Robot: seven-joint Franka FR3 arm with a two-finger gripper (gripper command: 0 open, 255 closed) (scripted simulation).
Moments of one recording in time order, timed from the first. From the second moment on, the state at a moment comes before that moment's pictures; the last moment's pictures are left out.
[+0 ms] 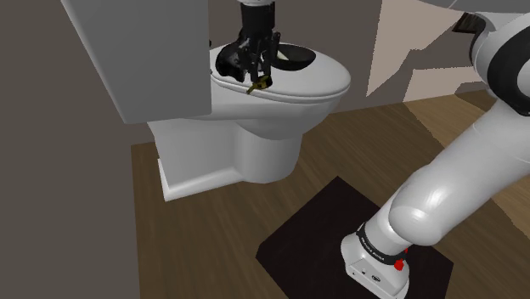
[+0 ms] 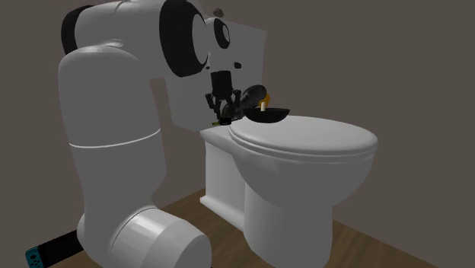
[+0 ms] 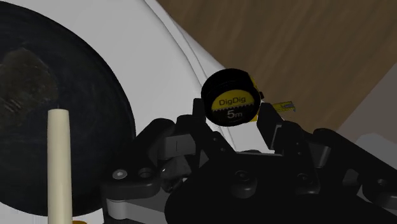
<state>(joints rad) -0.02 -0.05 0.31 -1.63 -0.11 1.44 0.16</state>
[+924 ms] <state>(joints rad) -0.01 0.03 0.33 -1.34 -0.14 1.22 0.15</state>
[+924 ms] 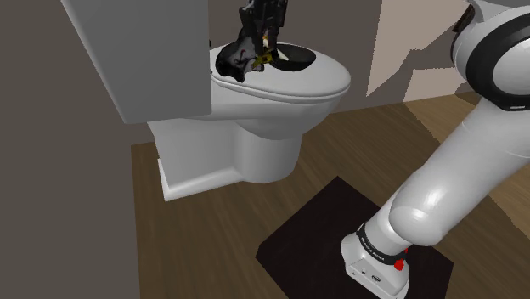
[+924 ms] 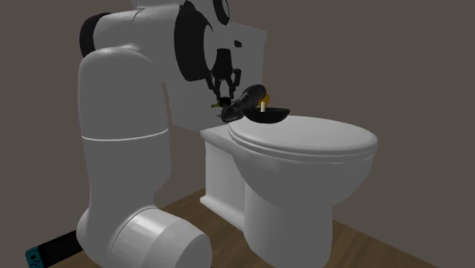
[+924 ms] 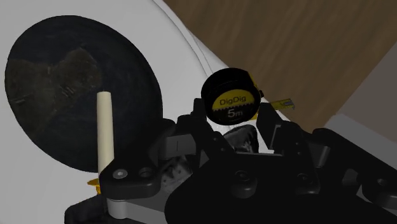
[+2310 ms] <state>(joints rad) -0.09 0.05 0.29 -1.22 -0.17 1.14 -0.04</state>
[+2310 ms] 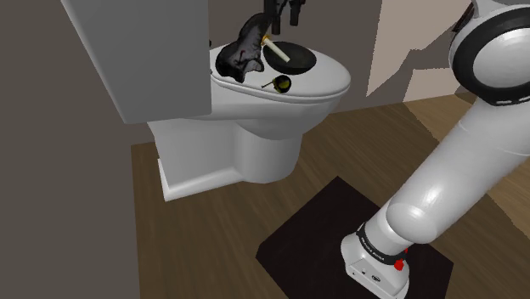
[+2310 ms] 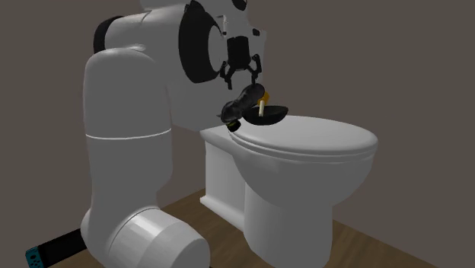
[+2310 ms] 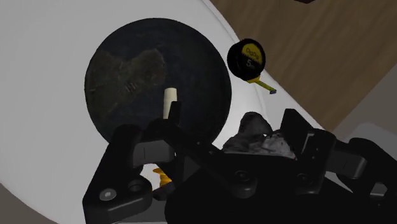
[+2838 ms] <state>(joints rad) -0.10 -0.10 0.27 -1.56 -0.11 1.33 -0.12</state>
